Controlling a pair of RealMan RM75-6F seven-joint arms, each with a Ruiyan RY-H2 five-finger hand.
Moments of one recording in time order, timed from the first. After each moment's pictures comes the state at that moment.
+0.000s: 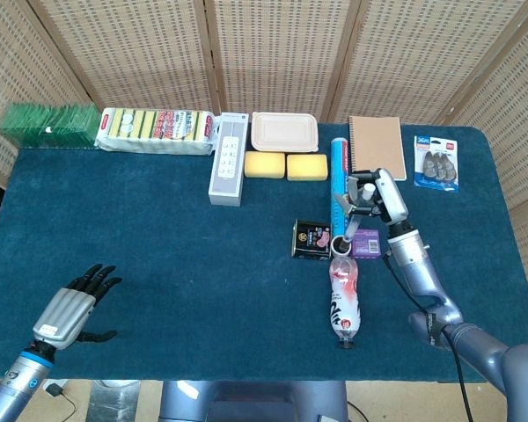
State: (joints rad) left arm -0.25 -1.19 0.09 -1.65 1.58 1.24 0.17; right arm 0.75 -1.63 0.26 -0.88 -1.46 1.22 1.09
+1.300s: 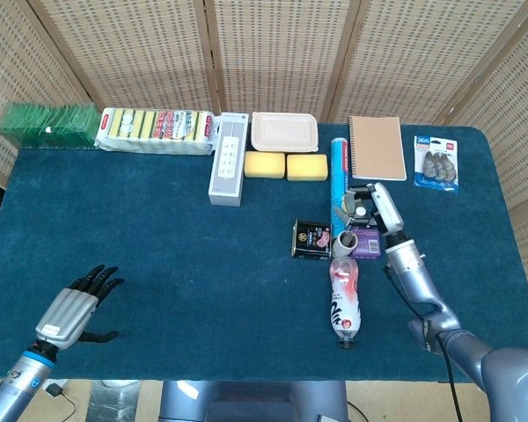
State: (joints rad) left arm -0.25 -1.20 0.09 -1.65 1.58 1.22 0.18; right arm 0.74 -1.72 0.20 -0.72 -1.48 1.20 1.20
